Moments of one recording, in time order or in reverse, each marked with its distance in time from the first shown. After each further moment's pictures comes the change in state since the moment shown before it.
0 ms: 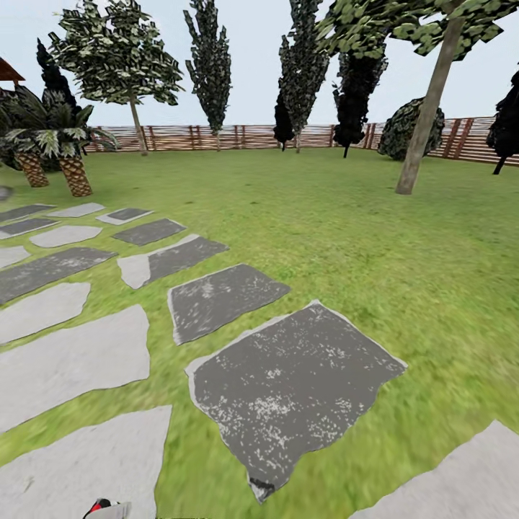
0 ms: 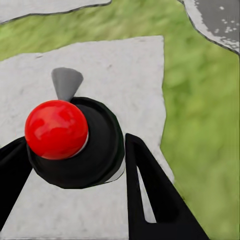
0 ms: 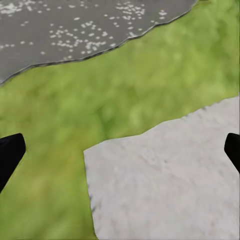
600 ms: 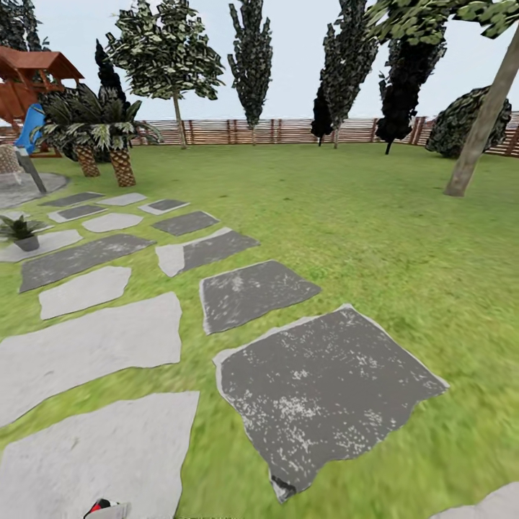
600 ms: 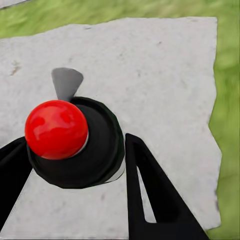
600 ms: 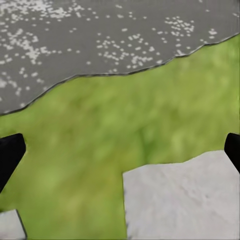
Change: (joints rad) left arm 0.000 0.000 0.000 0.001 0.002 0.000 0.000; right arm 0.000 0.001 0.000 0.000 0.000 0.000 0.000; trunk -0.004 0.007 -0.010
